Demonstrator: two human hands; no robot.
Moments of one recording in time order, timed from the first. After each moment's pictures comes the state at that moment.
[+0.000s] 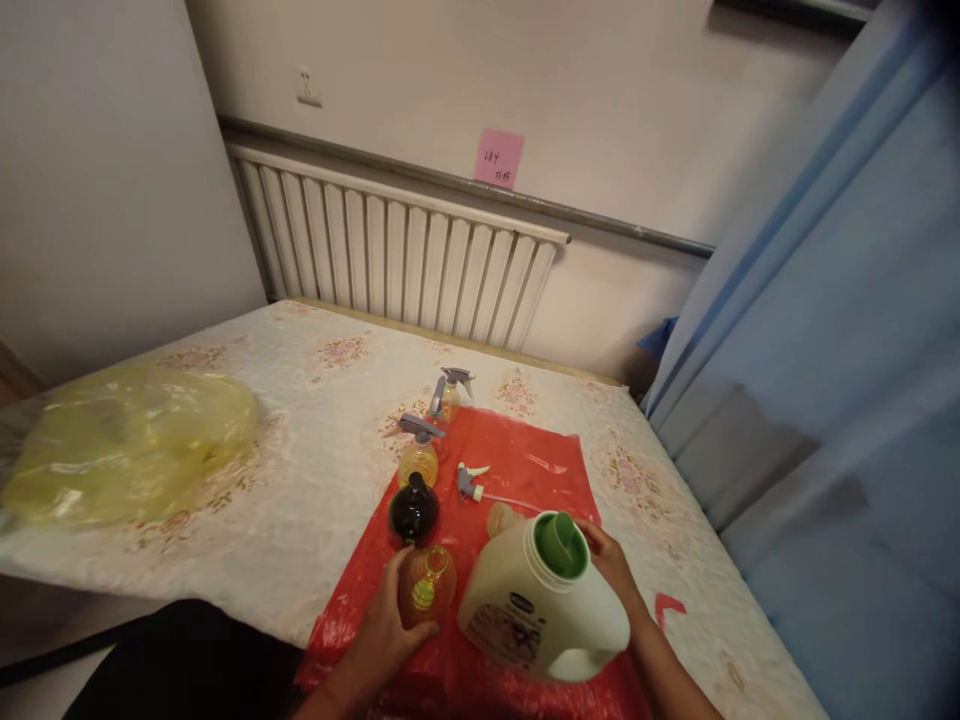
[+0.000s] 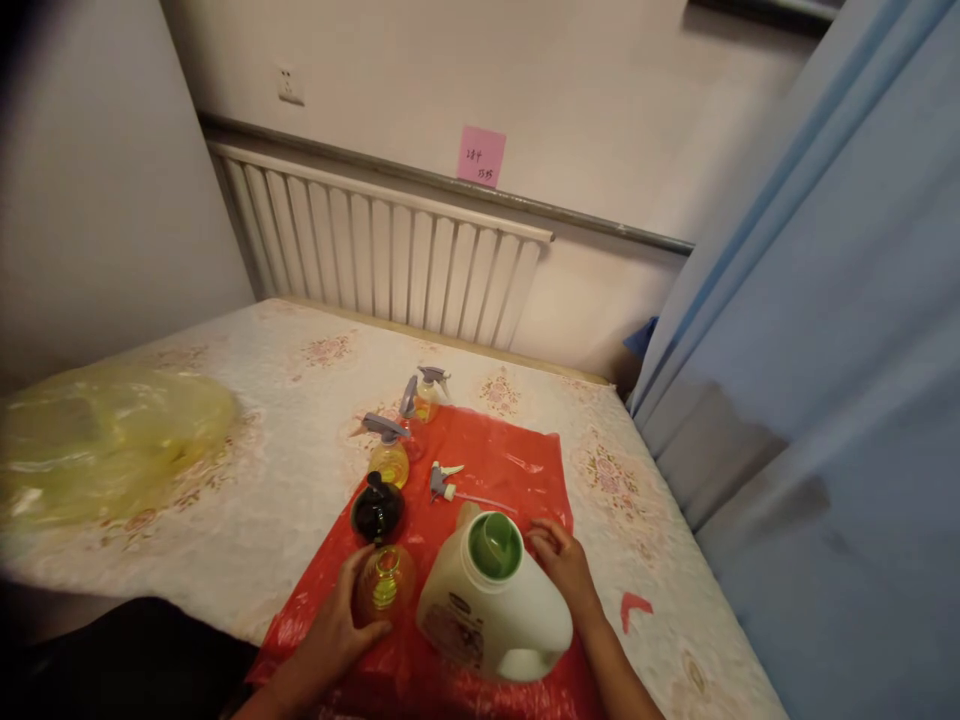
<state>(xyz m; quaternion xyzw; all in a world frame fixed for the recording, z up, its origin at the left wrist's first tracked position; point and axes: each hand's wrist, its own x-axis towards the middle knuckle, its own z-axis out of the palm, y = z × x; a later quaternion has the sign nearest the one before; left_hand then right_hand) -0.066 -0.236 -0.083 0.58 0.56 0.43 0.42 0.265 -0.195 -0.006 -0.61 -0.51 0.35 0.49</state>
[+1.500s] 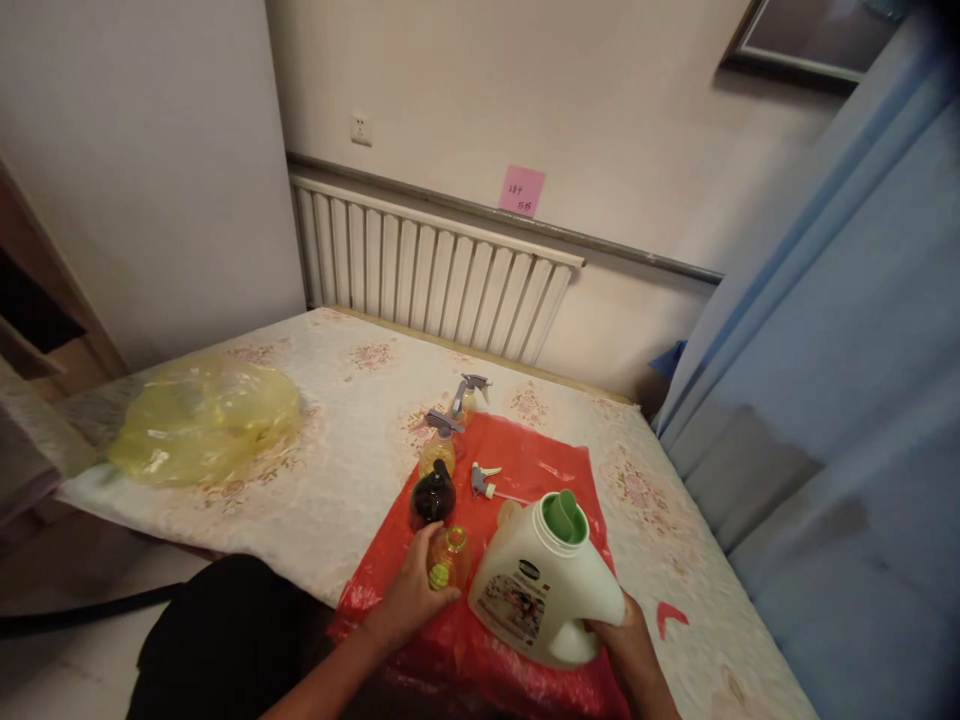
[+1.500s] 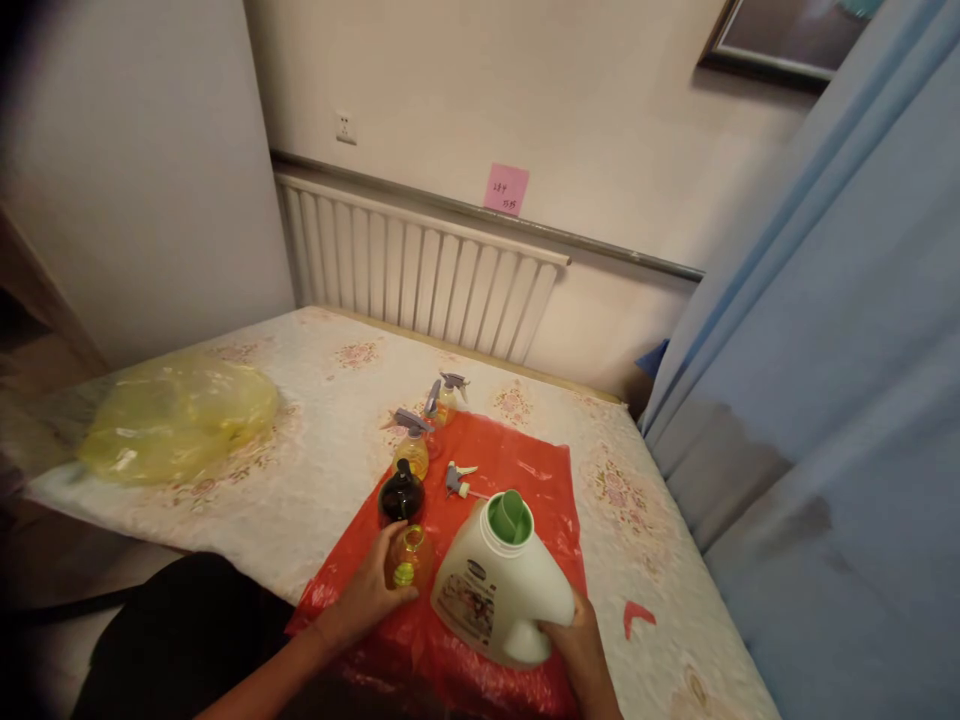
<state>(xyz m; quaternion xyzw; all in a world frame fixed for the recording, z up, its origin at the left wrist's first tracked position) -0.058 -0.240 -0.050 0.59 0.53 0.45 0.41 0.263 -0.274 -0.036 -0.58 -0.46 0.40 0.54</state>
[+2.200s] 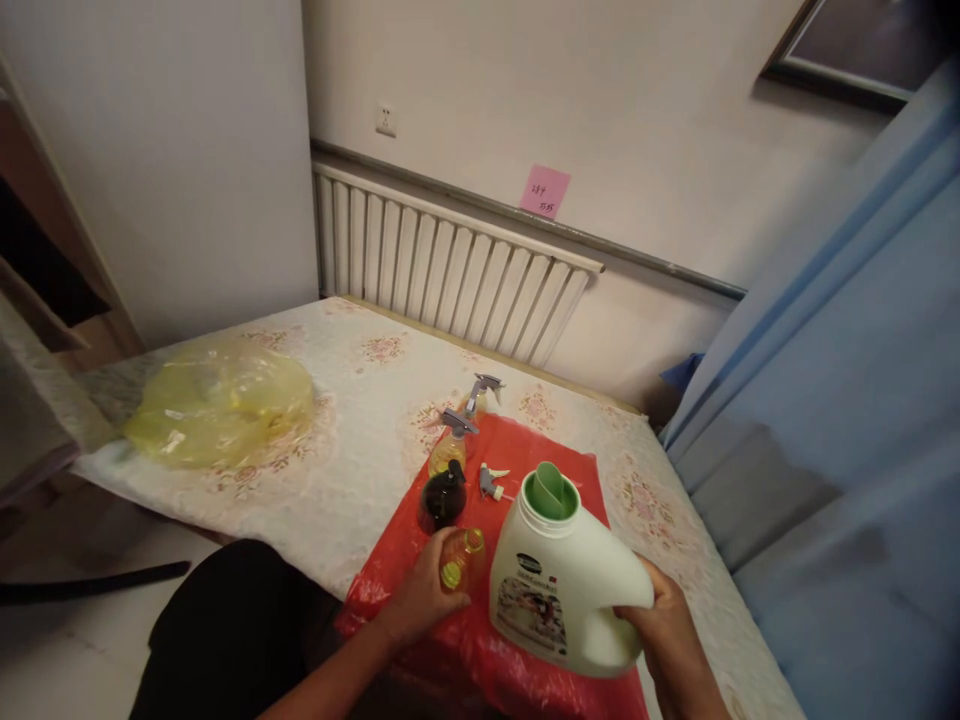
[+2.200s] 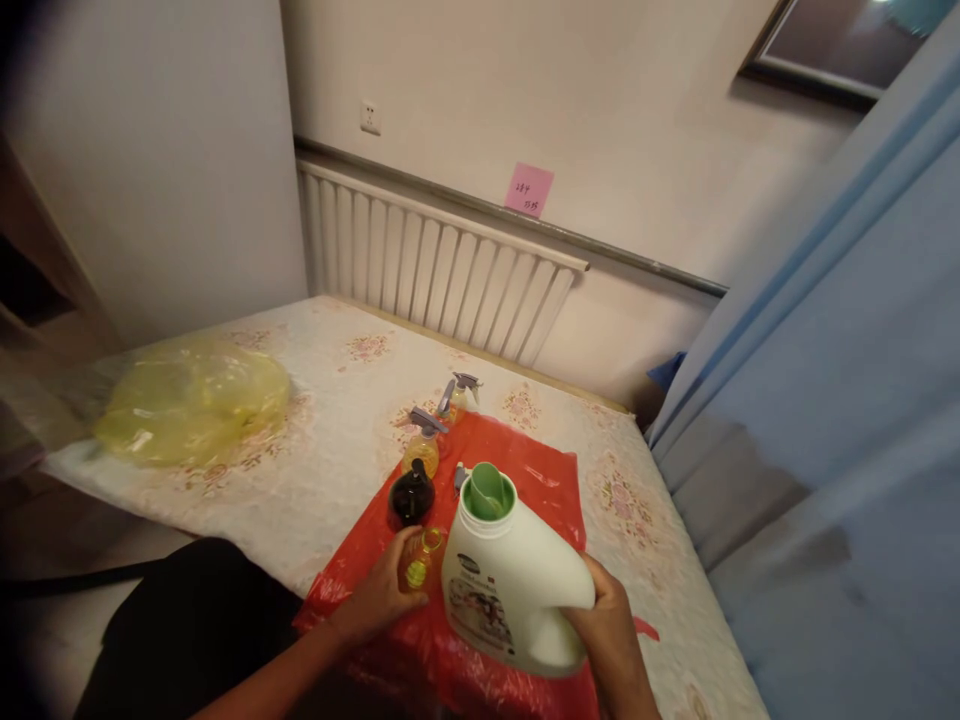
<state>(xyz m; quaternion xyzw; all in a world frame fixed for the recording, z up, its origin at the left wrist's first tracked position) -0.060 -0.238 -0.066 0.61 0.49 0.44 0.44 0.239 -0.268 0.058 -0.59 -0.52 0.36 0.50</state>
